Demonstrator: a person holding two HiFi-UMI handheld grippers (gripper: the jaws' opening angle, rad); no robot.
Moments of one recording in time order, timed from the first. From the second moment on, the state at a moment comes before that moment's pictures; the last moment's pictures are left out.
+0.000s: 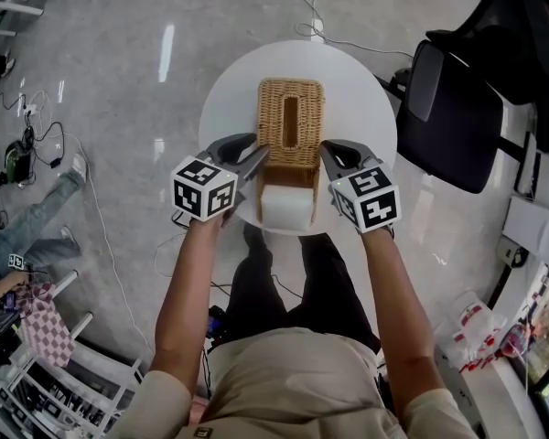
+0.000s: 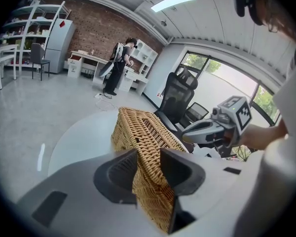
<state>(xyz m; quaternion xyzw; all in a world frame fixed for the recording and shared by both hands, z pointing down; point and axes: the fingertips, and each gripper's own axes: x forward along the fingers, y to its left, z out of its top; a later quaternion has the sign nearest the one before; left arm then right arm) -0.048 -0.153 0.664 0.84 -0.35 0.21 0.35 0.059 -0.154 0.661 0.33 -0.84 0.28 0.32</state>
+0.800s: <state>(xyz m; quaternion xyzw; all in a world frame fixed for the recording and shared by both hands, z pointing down) -0.042 -0.154 0.619 0.86 -0.35 0.18 0.33 0.039 -0.154 0.632 0.33 -0.86 0.25 0.31</state>
